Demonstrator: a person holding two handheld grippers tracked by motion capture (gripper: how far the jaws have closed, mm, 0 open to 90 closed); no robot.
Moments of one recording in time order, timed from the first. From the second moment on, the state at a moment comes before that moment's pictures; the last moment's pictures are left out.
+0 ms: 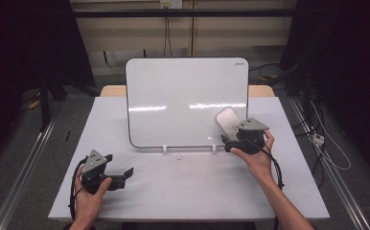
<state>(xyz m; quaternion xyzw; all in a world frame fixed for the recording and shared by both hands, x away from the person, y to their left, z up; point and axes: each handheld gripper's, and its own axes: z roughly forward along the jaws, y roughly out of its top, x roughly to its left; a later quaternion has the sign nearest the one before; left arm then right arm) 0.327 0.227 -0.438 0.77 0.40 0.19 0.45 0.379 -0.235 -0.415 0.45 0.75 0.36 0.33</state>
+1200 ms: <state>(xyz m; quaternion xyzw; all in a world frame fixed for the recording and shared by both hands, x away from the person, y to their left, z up) 0.326 0.229 -0.433 0.75 0.42 0.20 0.47 0.311 -0.284 -0.425 0.50 0.71 0.39 0.31</state>
